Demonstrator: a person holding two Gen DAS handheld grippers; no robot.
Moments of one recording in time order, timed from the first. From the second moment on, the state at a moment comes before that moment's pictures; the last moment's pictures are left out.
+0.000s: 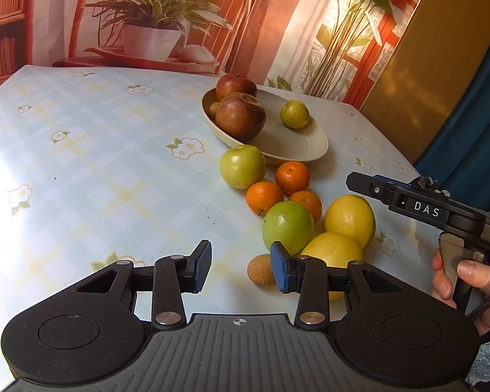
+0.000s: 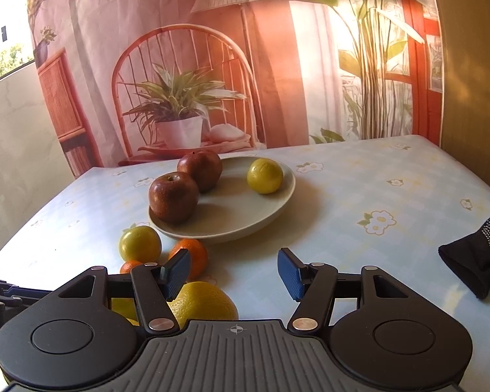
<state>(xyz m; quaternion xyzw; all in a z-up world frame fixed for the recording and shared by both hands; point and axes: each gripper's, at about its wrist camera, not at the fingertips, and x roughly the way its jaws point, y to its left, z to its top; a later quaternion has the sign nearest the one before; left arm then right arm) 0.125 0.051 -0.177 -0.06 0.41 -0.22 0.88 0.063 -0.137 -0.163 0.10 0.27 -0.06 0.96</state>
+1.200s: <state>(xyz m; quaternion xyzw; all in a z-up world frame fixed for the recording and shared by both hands) 0.122 0.052 -0.177 -0.04 0.38 -0.19 0.91 0.063 -0.128 -0.156 0.09 0.29 -0.04 0.95</state>
